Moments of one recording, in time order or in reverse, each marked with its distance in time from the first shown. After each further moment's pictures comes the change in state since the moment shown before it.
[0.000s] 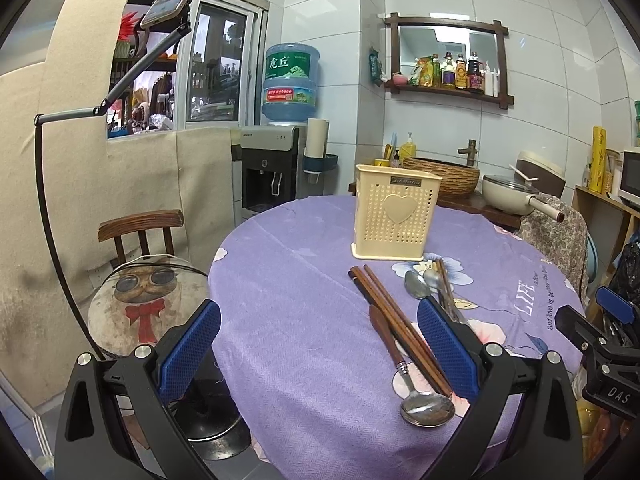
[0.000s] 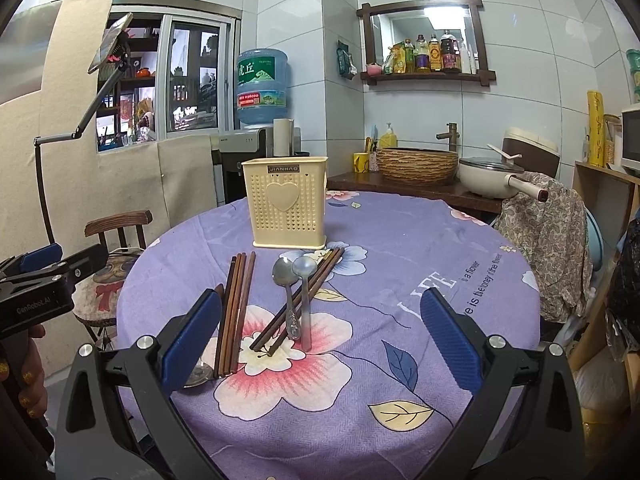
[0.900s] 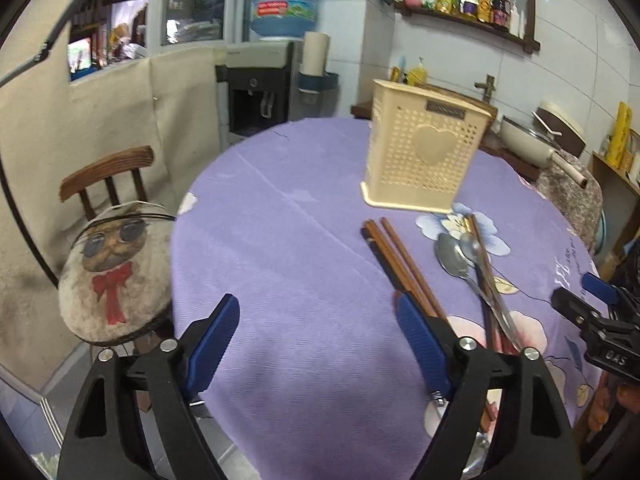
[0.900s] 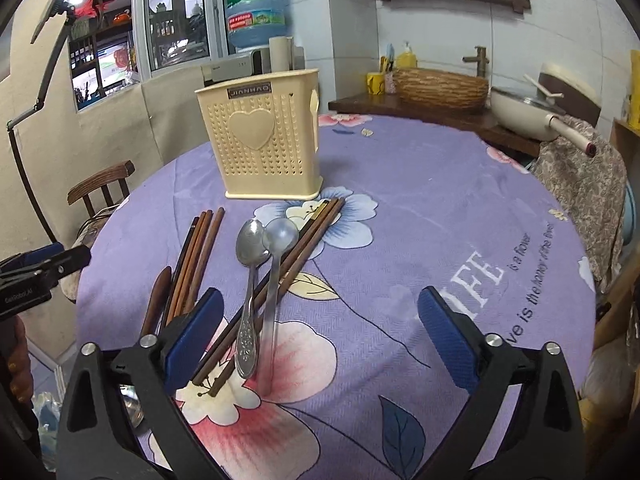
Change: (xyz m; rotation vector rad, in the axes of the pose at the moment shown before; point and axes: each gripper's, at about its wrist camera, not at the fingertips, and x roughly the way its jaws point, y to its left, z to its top) left arm 0.113 0.006 0.023 -0.013 0.338 -0.050; right arm 0.137 -0.034 0.022 0.023 0.328 0.079
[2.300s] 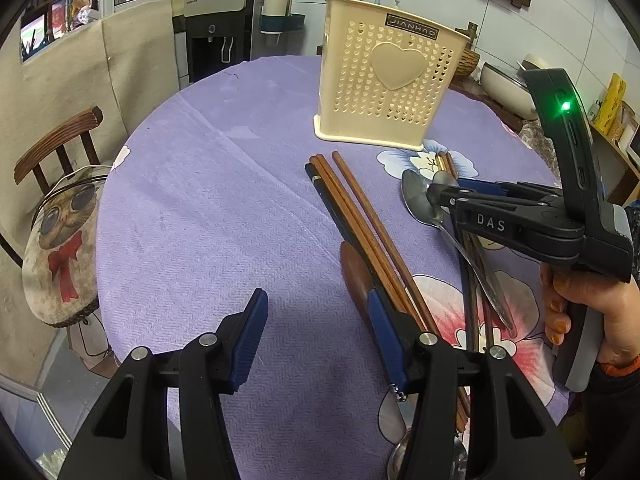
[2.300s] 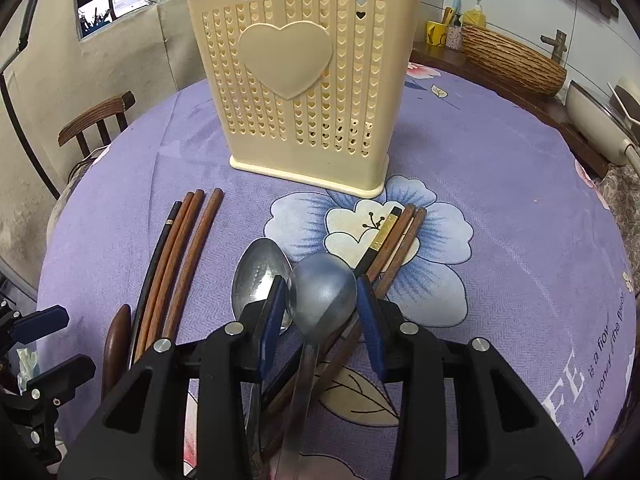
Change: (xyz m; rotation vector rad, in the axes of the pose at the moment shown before) left arm 0.041 -0.032 -0.006 0.033 0.199 -0.080; right arm 0.129 0.042 0.052 -0.163 0.241 0.051
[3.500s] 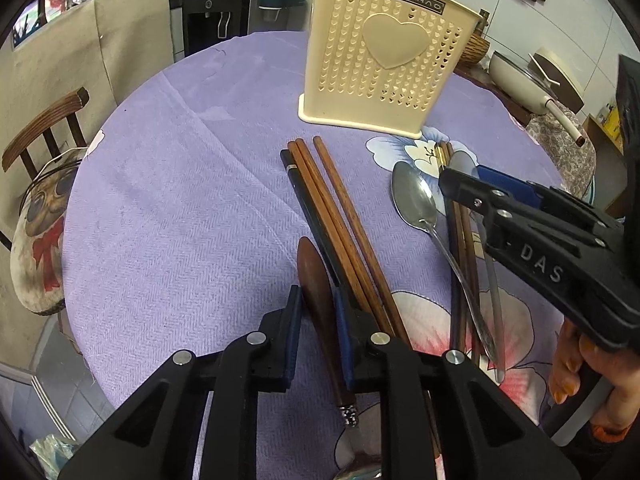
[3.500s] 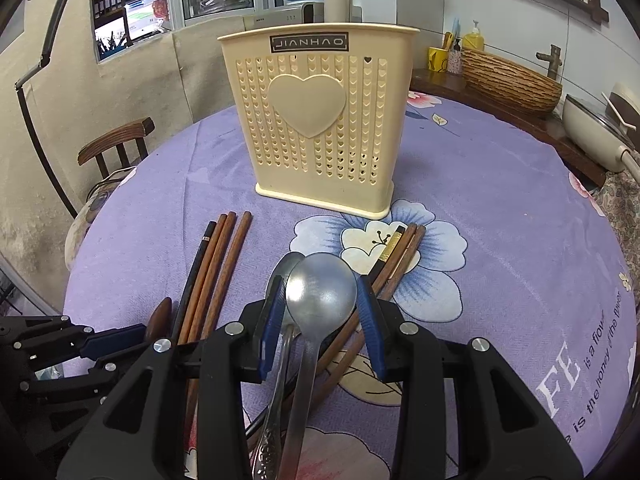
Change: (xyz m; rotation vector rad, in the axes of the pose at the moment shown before) left arm 0.028 -0.015 0.014 -0.050 0.089 -0.015; right arm -0.036 0.005 -0.008 0.009 -0.114 0.035
